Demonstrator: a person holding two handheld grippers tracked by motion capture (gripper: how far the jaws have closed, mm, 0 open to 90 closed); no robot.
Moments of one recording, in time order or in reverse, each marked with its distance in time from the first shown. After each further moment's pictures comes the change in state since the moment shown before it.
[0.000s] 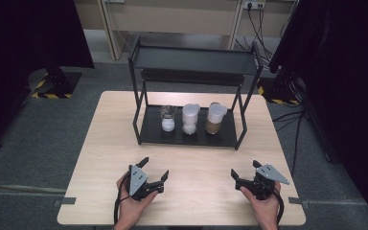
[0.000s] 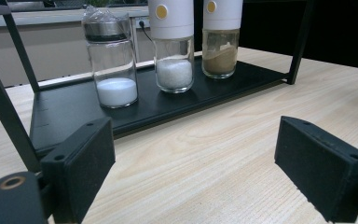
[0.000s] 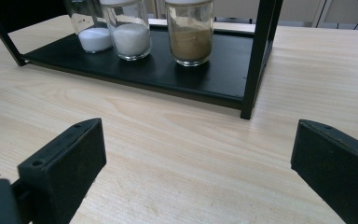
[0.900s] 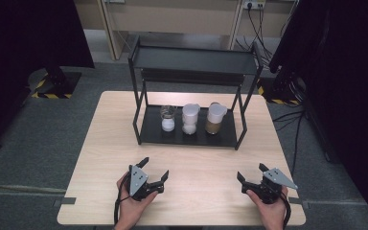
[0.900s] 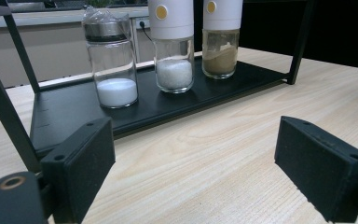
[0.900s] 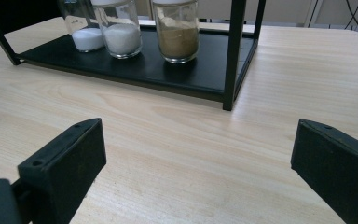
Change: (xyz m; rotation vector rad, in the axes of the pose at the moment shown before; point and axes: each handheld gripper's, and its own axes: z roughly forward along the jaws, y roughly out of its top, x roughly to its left) left arm -0.001 0.000 0.000 -0.002 0.002 0.000; right arm -0.012 -0.007 -0.016 -0.012 -0.015 0.006
